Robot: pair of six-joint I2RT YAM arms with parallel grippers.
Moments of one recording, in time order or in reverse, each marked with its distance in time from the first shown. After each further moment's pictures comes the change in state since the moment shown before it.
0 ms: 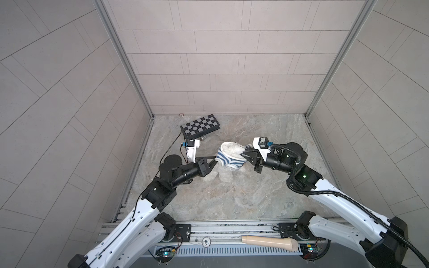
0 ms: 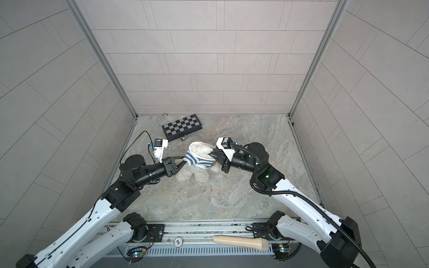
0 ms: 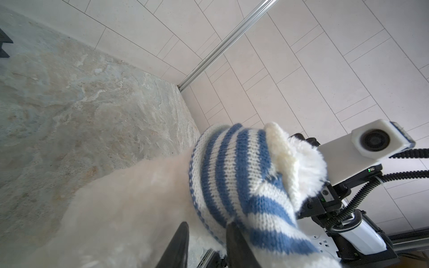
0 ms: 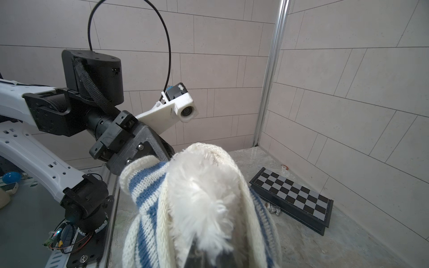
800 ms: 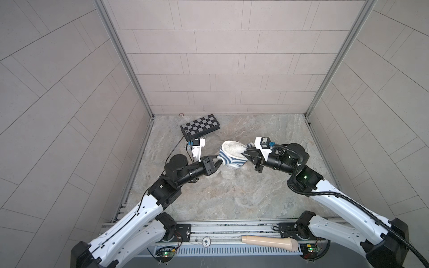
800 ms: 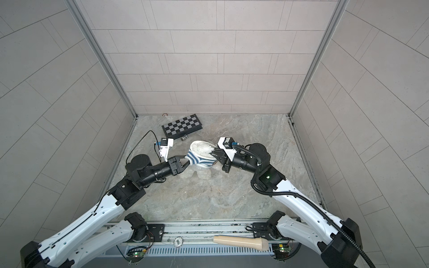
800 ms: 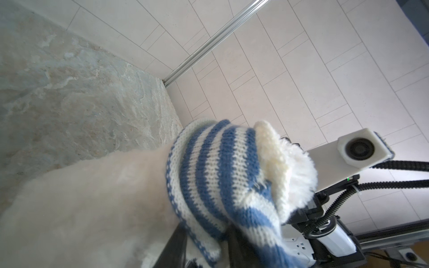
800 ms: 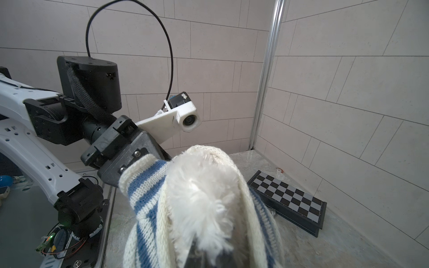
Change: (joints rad) left arm -0.096 0.061 -0.002 0.104 -0.051 -0.095; right arm -0.005 -0.016 -0.018 0.023 0.016 0.000
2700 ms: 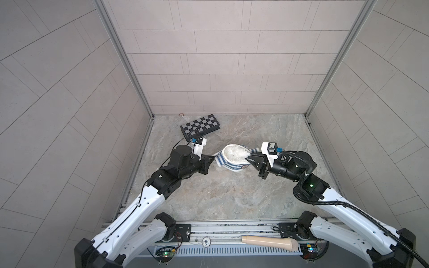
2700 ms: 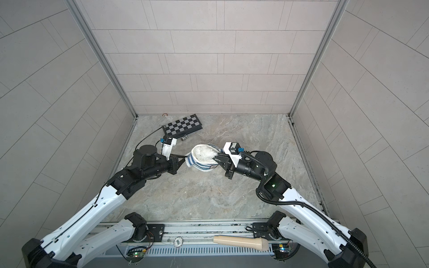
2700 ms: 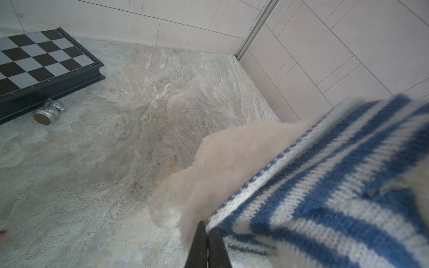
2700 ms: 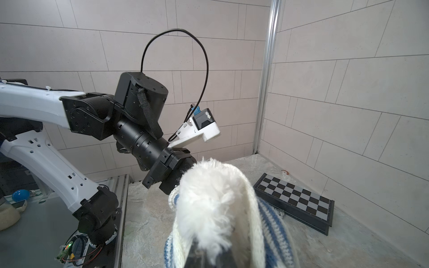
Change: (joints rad) left arm 0.127 0.119 0.157 -0.443 -0.140 0.554; right arm 0.035 -0.127 -0.080 0.021 0.034 0.089
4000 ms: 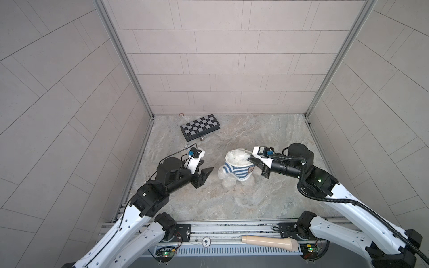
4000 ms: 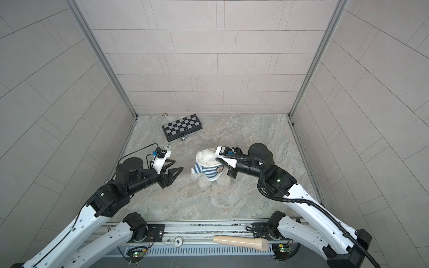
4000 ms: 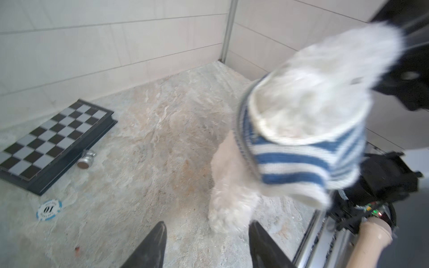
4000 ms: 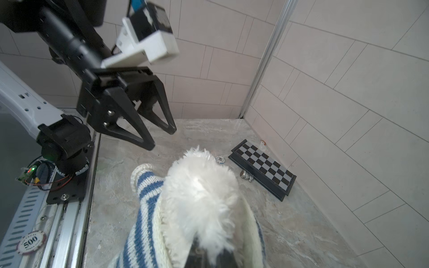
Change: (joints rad) left arm -0.117 -0.279 -0.013 -0.130 -0.014 0.315; right arm 0.017 0.060 0.234 -0.516 0.088 -0.424
